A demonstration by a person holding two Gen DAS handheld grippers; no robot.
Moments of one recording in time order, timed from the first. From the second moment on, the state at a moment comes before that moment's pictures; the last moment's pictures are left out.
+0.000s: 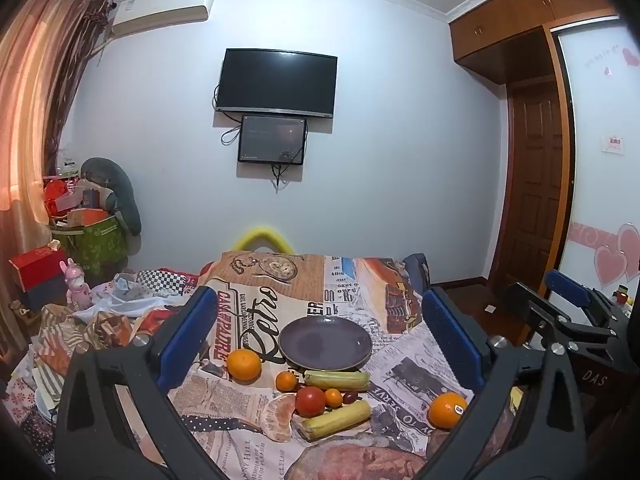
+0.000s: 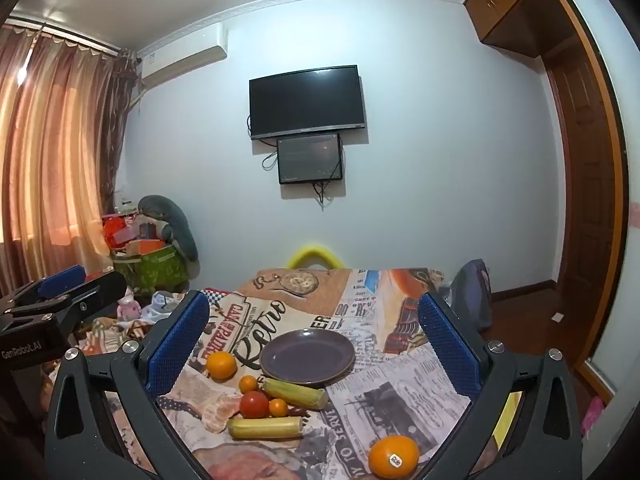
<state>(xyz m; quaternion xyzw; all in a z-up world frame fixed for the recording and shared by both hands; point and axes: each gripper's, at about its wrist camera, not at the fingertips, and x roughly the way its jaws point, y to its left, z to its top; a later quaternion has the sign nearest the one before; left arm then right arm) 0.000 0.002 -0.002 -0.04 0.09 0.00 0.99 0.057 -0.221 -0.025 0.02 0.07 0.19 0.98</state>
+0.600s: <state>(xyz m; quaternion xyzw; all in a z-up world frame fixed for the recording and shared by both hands) 0.003 0.005 -0.005 -0.05 0.10 0.00 0.99 0.056 -0.220 -0.022 0.01 0.07 0.18 0.98</state>
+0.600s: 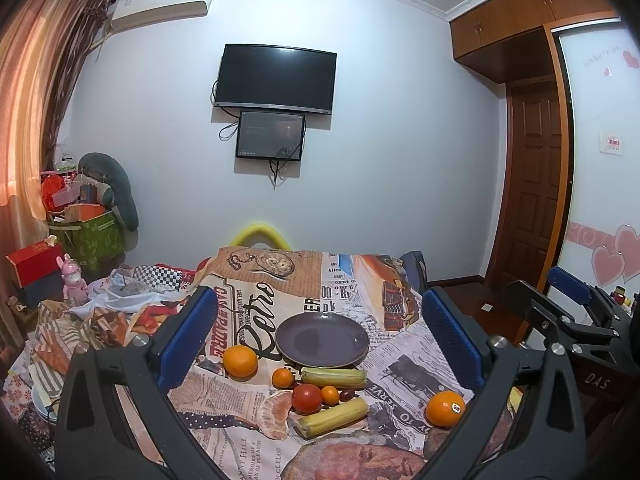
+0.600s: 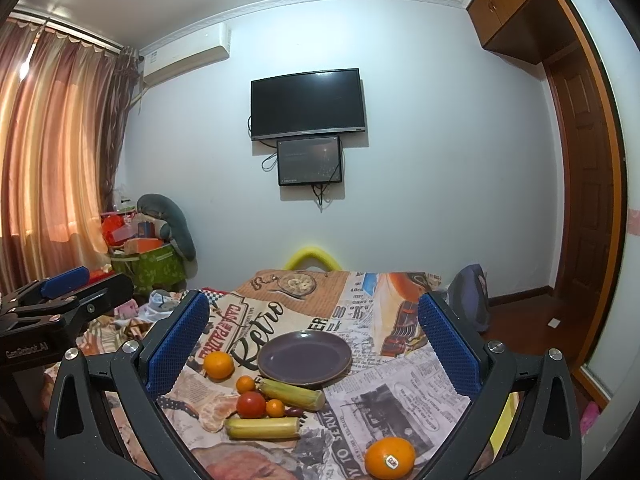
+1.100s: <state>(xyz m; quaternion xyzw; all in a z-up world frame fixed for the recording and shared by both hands) 0.004 0.005 -0.005 -0.05 0.10 0.00 0.99 0.052 -0.215 -0.018 0.00 0.06 0.18 0.98</state>
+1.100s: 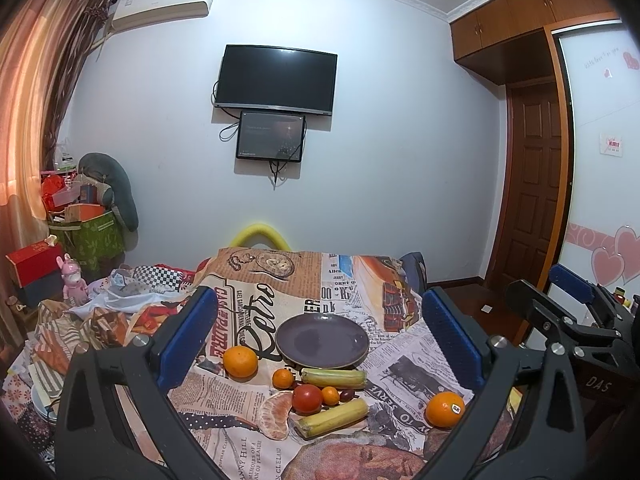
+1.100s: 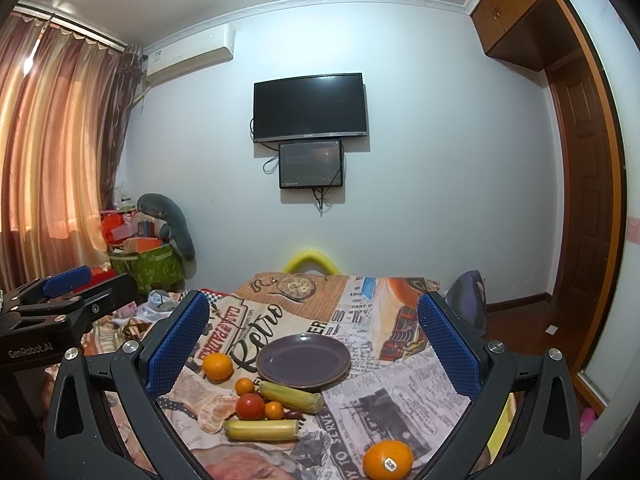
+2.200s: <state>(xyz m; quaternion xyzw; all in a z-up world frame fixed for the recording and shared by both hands) 0.007 0.006 -0.006 -0.05 0.10 -0.01 0.99 0.053 -0.215 -0.019 0.01 0.06 0.19 0.98</state>
